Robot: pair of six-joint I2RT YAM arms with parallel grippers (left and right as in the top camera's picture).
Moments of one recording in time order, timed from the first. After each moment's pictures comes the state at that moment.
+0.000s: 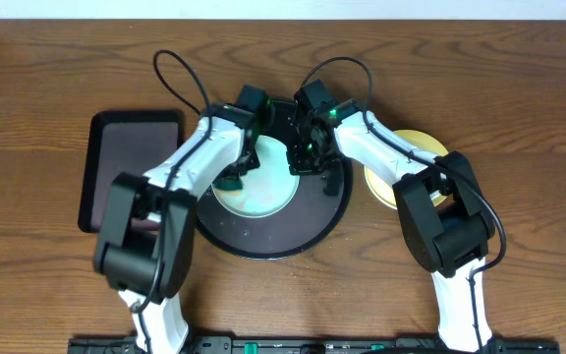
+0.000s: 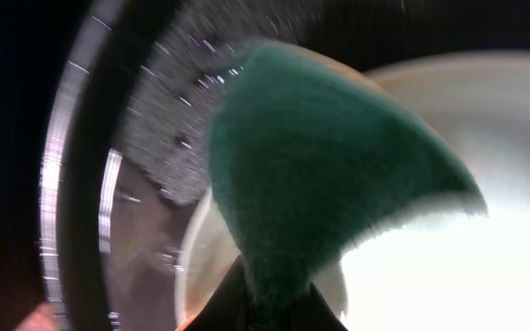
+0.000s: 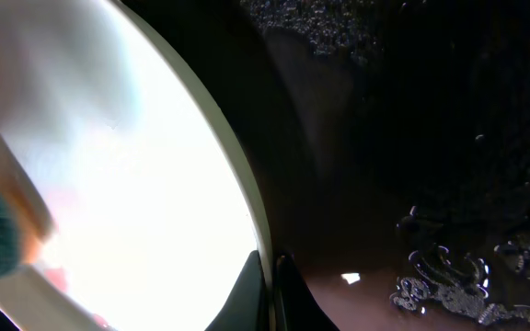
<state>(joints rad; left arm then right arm) -0.34 1.94 1.35 -0.91 -0.28 -0.70 0.53 2.21 1.61 -0.76 -0.35 0.39</state>
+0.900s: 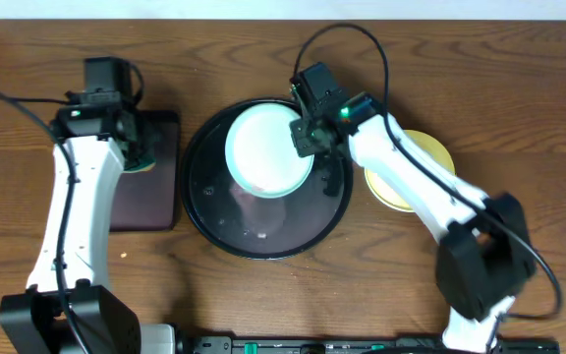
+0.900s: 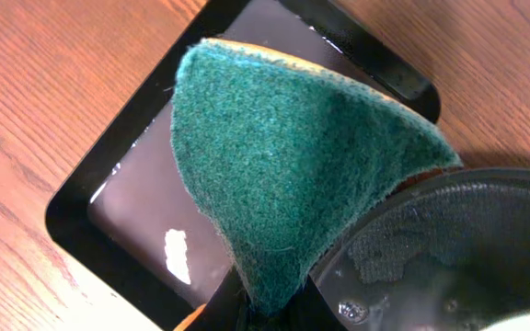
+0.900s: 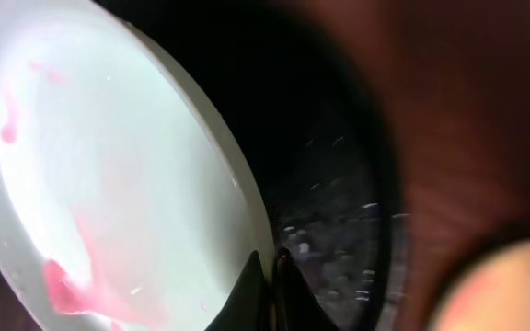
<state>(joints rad) 0.11 1.56 1.36 -1.00 -0.21 -0.56 0.61 1.93 1.61 -0.77 0.09 0.25</state>
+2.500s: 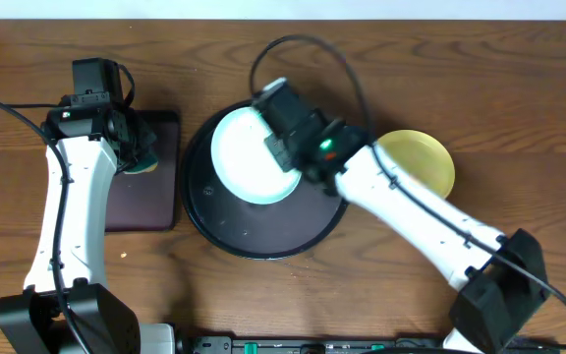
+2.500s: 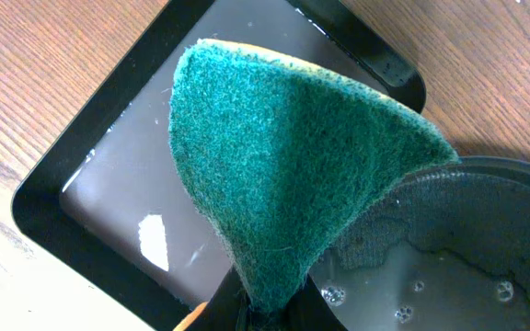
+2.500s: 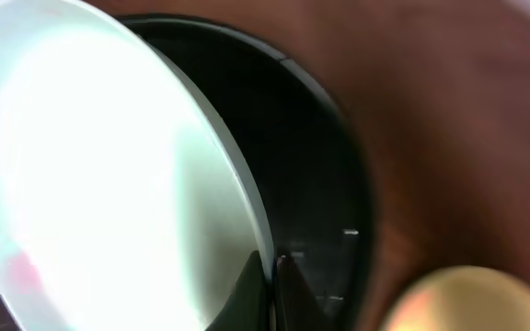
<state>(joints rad) 0.14 1.56 1.36 -1.00 -0.13 -0.56 0.72 1.82 1.61 -0.76 0.18 0.14</state>
